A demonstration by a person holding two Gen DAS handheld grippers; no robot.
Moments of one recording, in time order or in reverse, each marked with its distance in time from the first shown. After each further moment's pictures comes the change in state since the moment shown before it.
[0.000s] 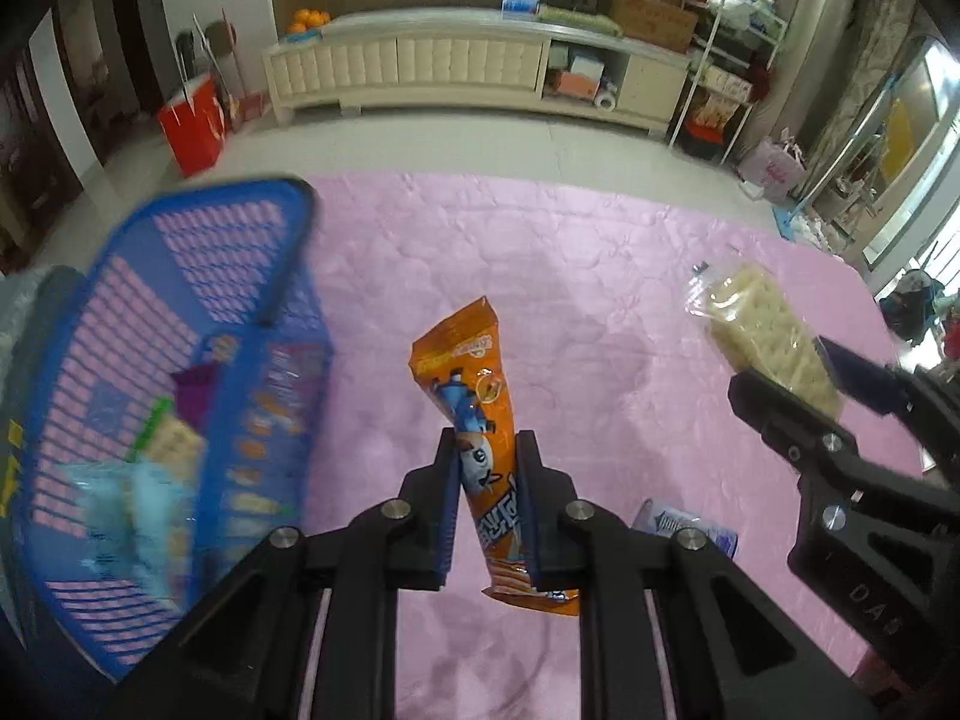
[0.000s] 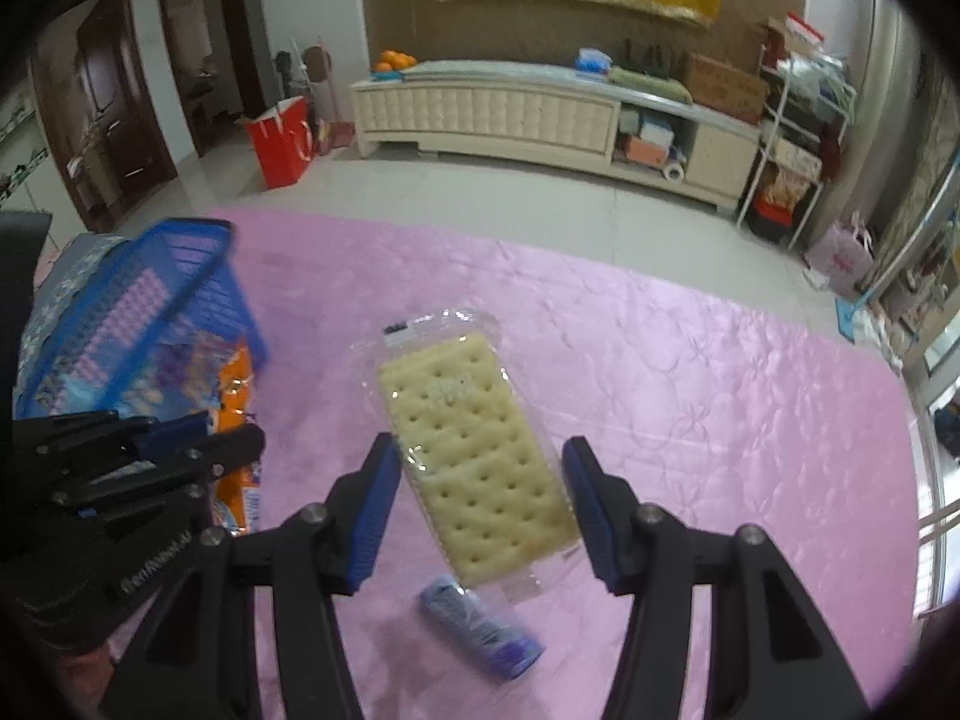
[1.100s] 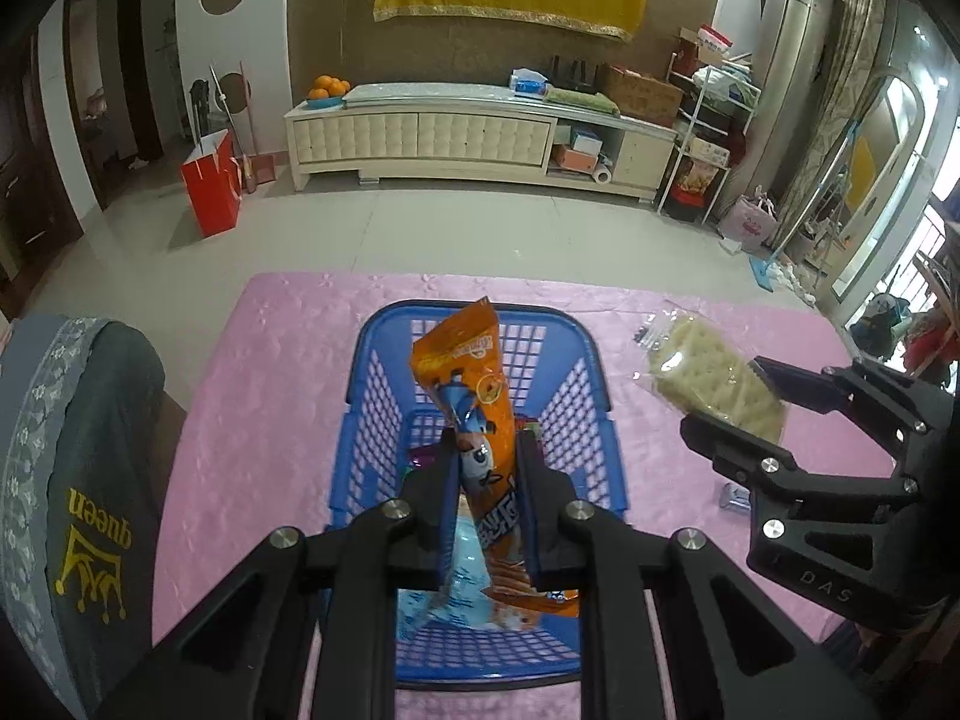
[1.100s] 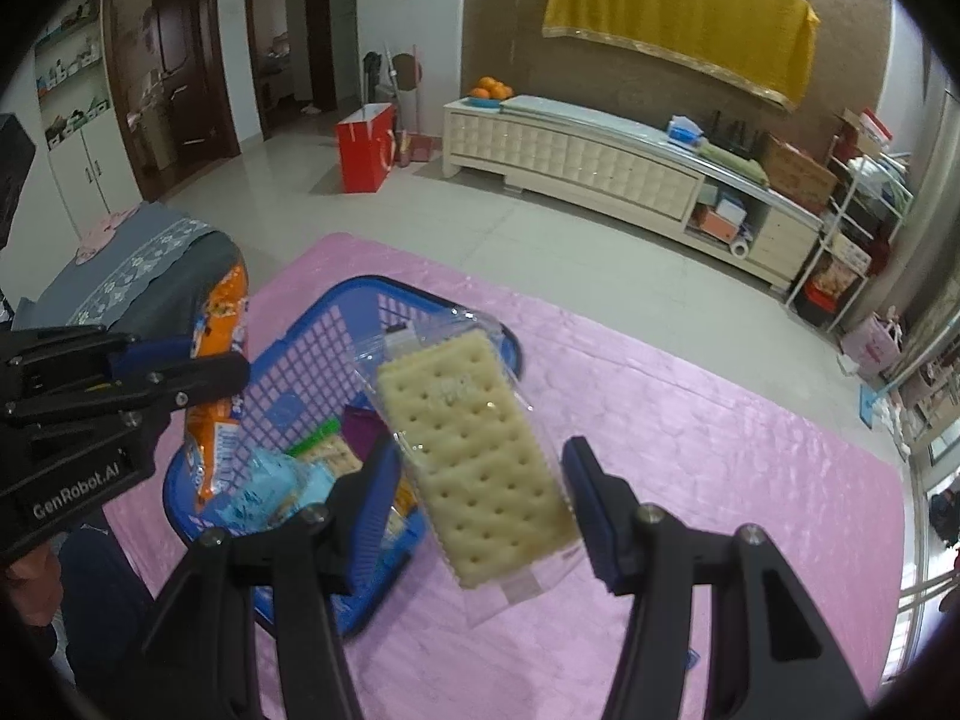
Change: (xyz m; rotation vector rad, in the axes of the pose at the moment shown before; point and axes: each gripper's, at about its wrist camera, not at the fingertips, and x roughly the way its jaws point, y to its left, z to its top) left arm -0.115 0.191 0.012 0.029 -0.133 -0.078; right arm -0.035 0.169 0.056 -0.148 -0.036 0.050
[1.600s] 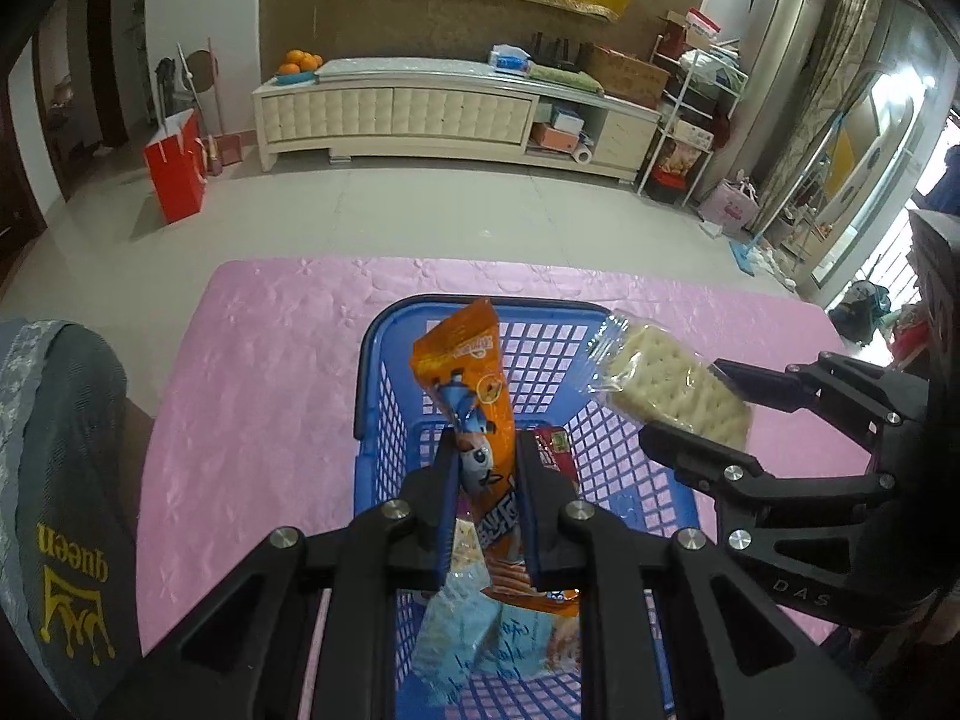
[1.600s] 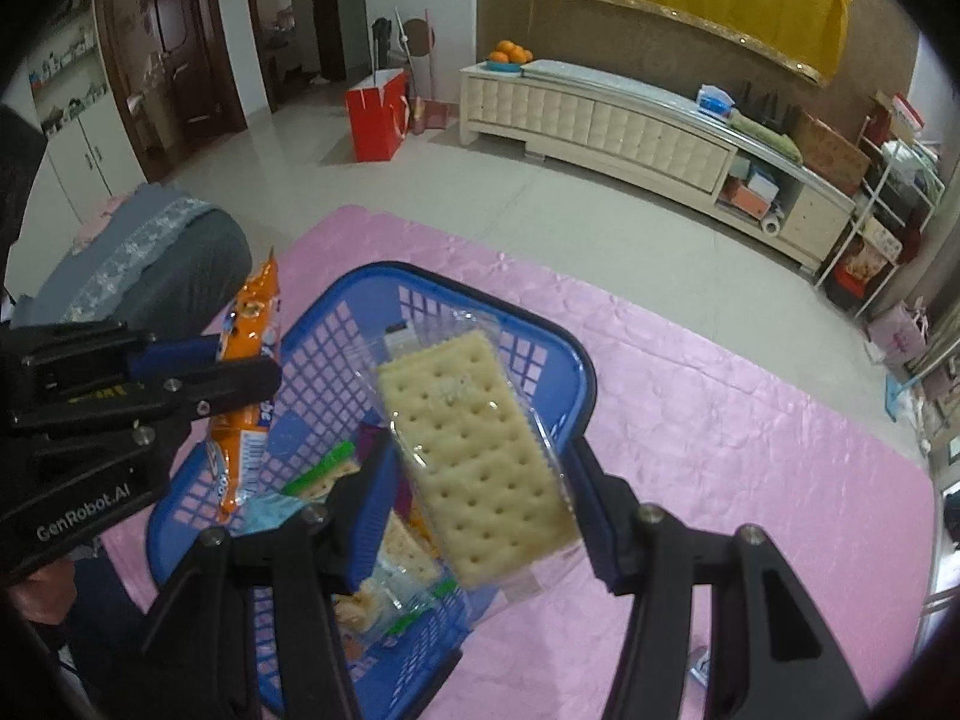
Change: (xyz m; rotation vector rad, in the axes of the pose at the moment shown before) left arm 0.058 0.035 0.014 0.014 0.056 -0.095; right arm 0.062 0.021 0.019 -0.002 0.088 0.034
